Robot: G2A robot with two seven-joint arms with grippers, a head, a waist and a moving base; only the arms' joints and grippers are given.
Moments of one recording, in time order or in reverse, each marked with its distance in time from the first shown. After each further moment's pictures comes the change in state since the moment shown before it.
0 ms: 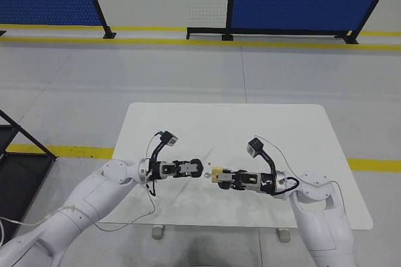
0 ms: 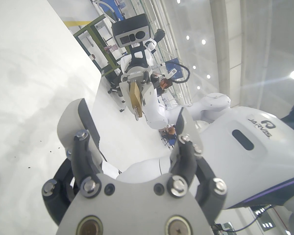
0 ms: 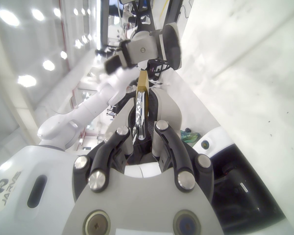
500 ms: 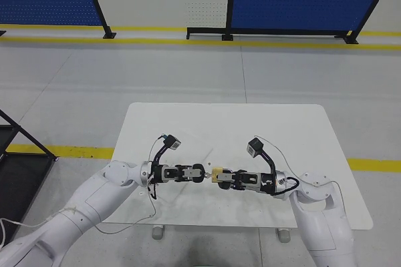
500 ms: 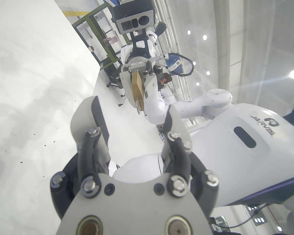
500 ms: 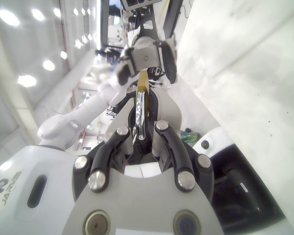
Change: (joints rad) left arm 0.011 -0.004 -0.003 -0.014 0.016 0.022 -0.022; right arm 0.000 0.000 0.000 0.000 0.000 0.000 0.000
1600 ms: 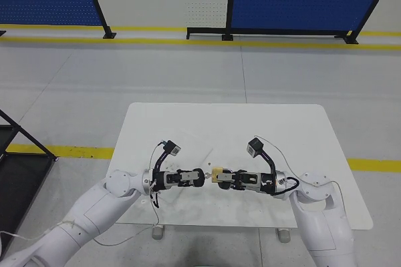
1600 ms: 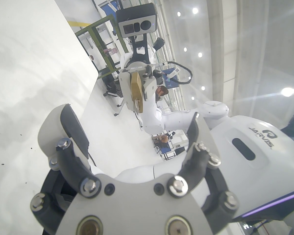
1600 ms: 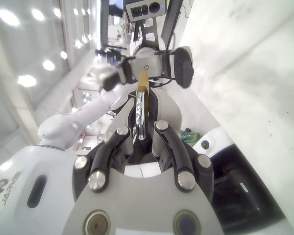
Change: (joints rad) left arm 0.132 0.006 -0.083 -0.119 0.070 0.072 0.124; right arm 0.000 0.000 0.000 0.000 0.000 0.000 0.000
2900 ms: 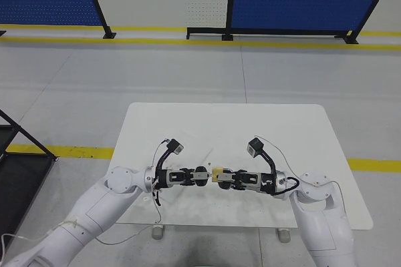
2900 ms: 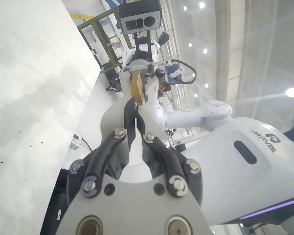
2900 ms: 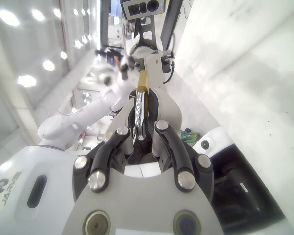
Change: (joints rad) left arm 0.008 -0.041 -0.064 -0.010 0.053 0.093 -0.050; right arm 0.000 0.000 0.000 0.000 0.000 0.000 0.000
